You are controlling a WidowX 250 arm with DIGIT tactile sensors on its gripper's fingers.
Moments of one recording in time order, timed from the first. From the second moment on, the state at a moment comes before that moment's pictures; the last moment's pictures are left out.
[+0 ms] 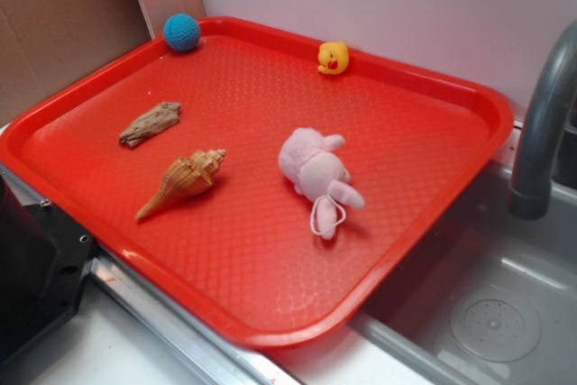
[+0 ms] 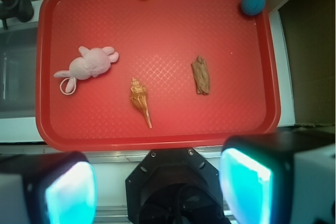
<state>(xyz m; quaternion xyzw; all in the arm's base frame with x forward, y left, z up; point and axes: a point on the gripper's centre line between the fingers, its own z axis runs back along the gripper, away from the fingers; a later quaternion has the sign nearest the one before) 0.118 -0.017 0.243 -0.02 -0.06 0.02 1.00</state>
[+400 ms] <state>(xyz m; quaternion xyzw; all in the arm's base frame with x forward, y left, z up) 0.117 -0.017 0.238 -0.02 -0.05 0.03 1.00</state>
